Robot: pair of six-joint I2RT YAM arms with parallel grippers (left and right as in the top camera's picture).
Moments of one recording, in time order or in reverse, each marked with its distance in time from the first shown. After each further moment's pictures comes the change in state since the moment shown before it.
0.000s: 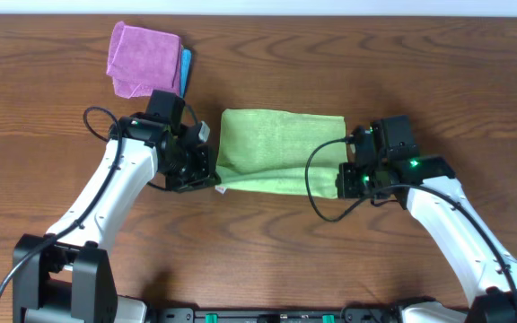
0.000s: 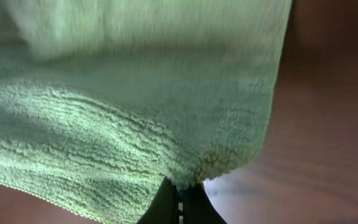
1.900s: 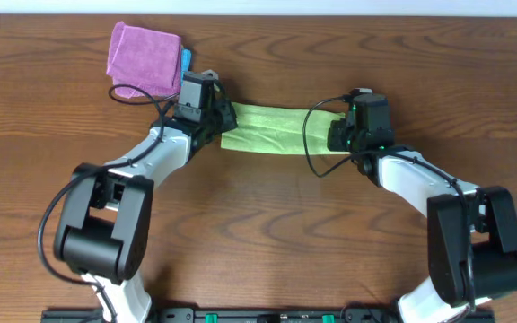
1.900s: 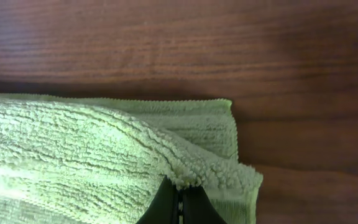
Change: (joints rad) left arm -0.082 0.317 -0.006 0.892 -0.347 -0.218; right arm 0.003 0.367 -0.001 0.754 0.262 0.040
